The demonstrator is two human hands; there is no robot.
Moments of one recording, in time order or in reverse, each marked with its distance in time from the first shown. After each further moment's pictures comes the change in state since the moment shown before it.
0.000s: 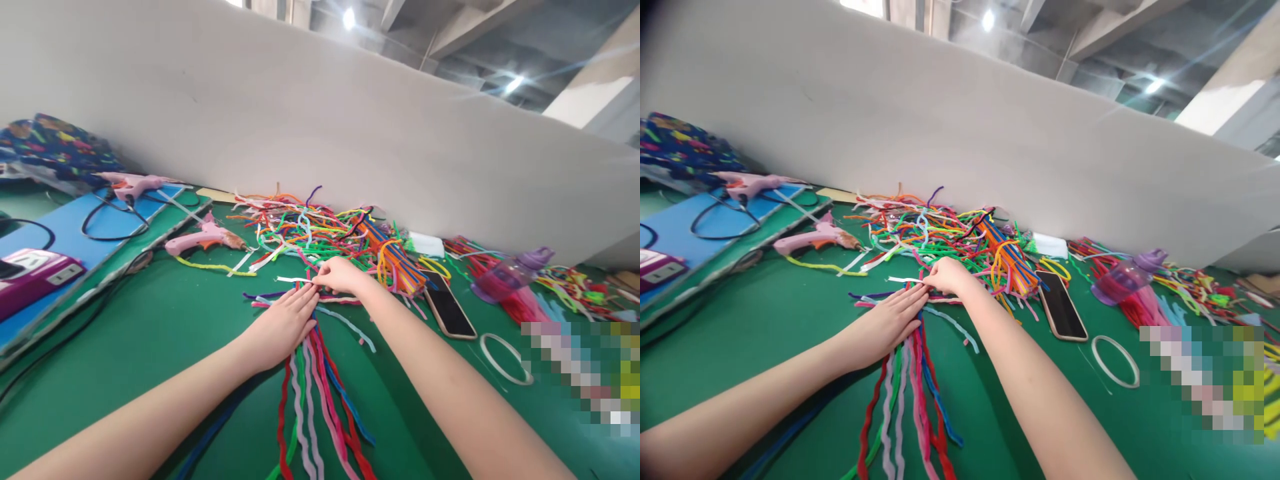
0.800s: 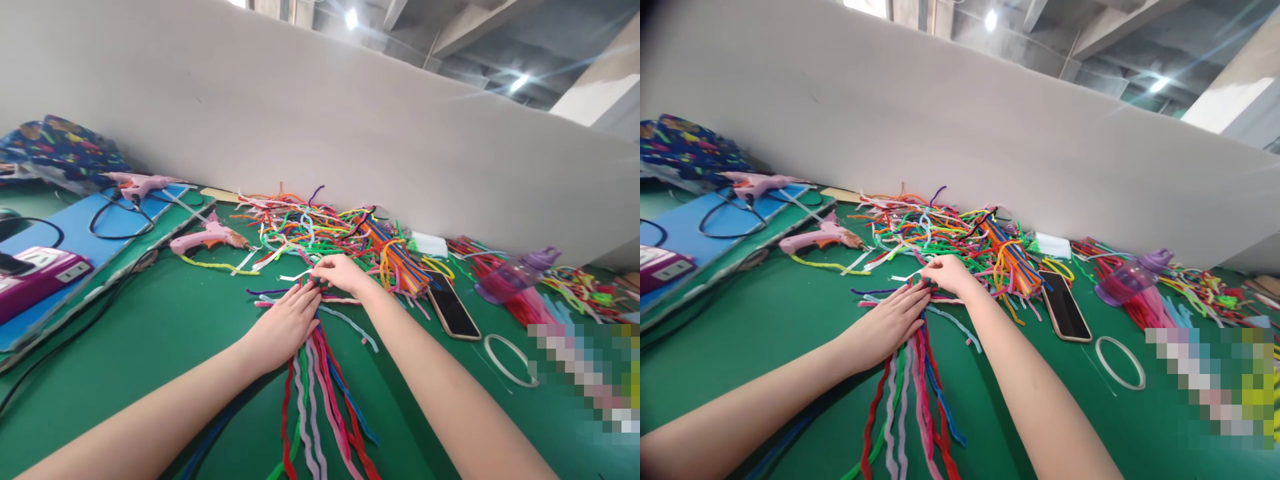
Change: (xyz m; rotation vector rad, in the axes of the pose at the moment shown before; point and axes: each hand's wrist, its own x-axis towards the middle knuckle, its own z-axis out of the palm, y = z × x) left_hand 0.000 0.007 -0.004 0.089 0.019 -0.015; right_hand 0.005 0.007 0.015 0.487 0.099 -0.135
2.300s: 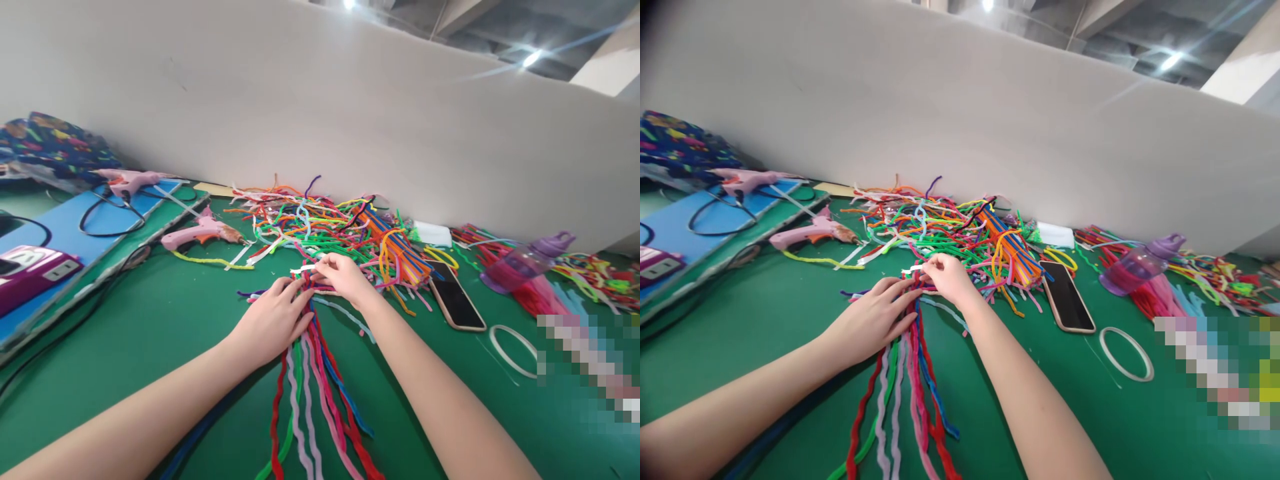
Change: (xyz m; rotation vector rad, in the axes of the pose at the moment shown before) left_hand 0.004 0.005 -0.024 0.073 -0.006 -0.068; right_hand -0.018 0.019 0.015 0.508 0.103 0.055
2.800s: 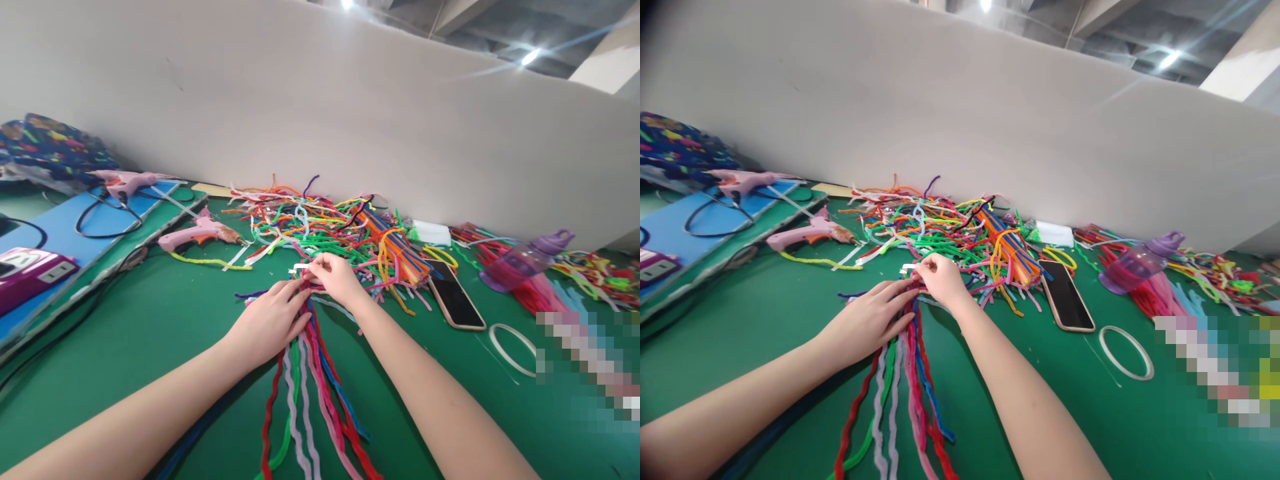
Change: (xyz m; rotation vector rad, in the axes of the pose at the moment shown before) left_hand -0.002 -0.001 0.000 -0.101 -0.057 -0.061; right_hand 0.001 0.006 0.011 -0.028 0.033 -0.107
